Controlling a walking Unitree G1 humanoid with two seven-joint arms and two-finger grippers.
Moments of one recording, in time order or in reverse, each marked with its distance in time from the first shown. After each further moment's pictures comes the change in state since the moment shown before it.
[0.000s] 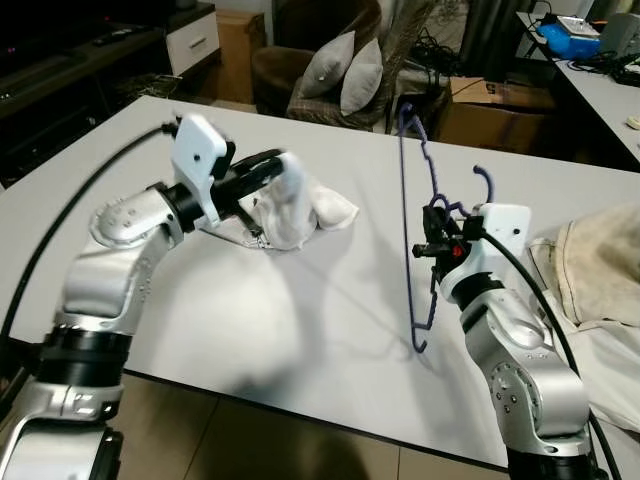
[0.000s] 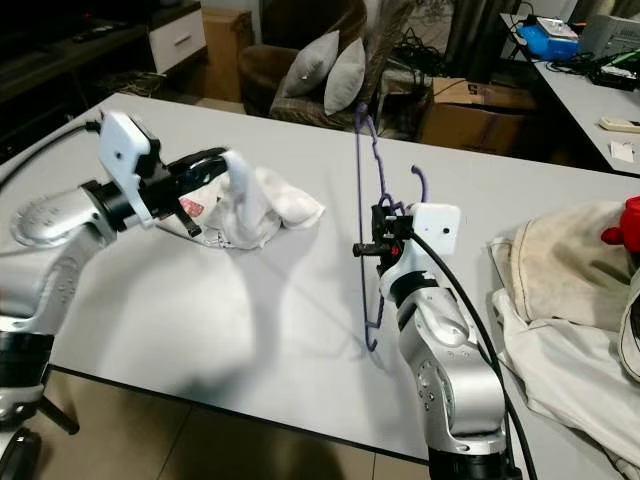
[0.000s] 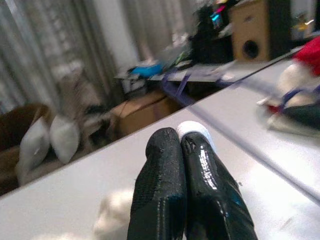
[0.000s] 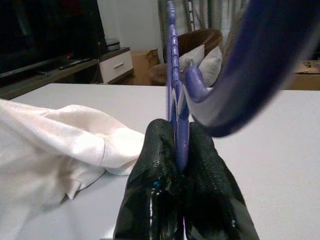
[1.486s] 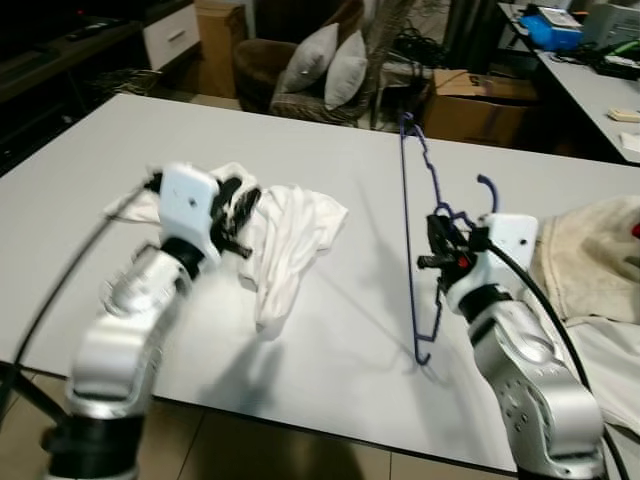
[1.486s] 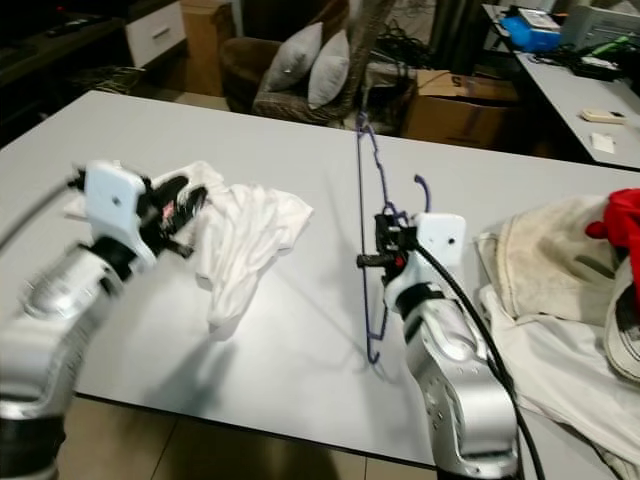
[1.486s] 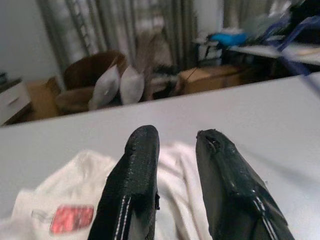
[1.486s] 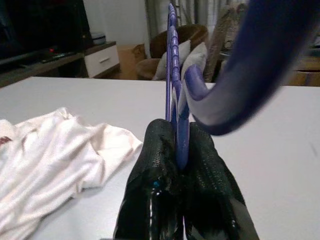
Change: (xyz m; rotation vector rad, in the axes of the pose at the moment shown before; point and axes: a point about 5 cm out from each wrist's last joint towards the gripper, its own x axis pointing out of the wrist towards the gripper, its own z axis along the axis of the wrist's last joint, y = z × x) left arm -0.021 -0.038 -0.043 -0.135 0.158 0.525; right arm -0.018 -0.005 0.000 -0.031 0.012 -0.012
